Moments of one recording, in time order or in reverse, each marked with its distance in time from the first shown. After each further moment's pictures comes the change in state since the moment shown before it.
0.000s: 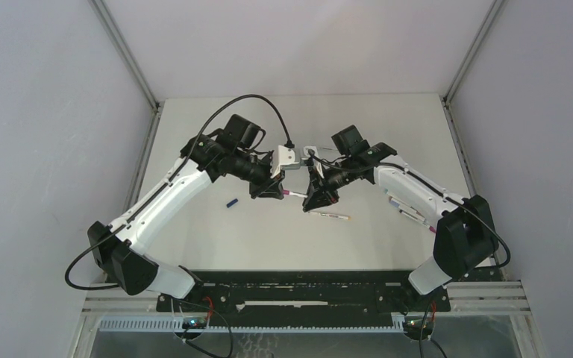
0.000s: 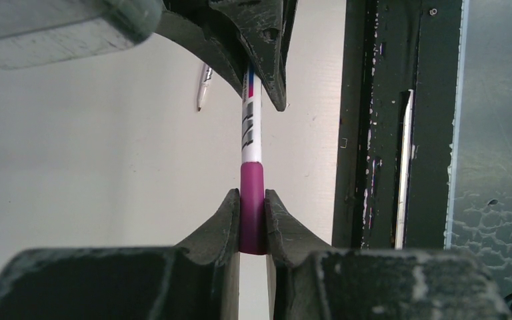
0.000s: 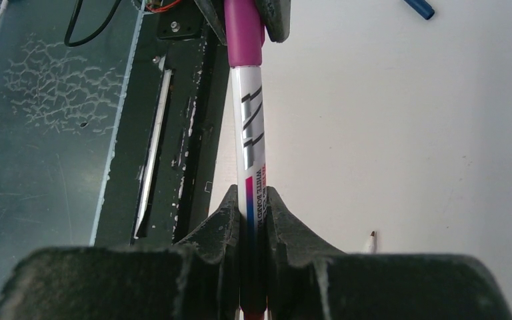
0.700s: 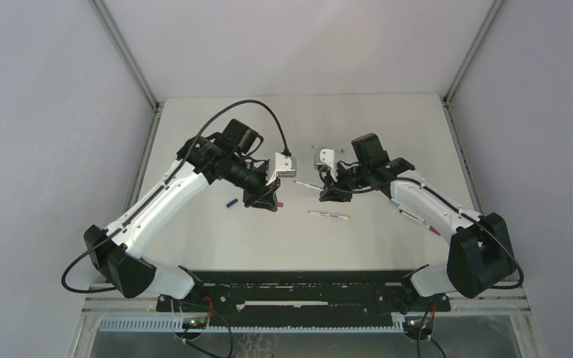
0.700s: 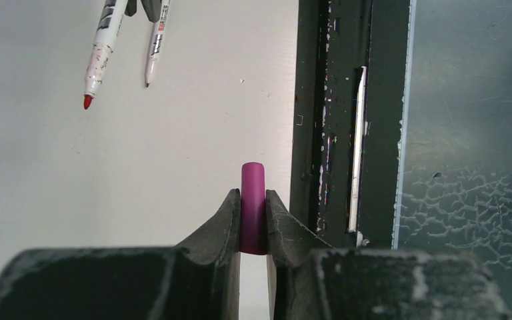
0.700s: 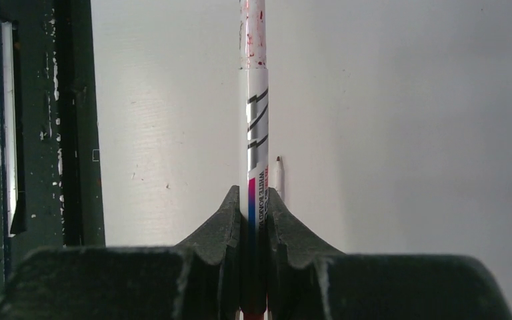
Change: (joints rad) left arm -0.003 -0.020 0.002 -0.131 0.033 -0.003; right arm -0.070 -0.151 -0.216 0.225 0.253 -0.022
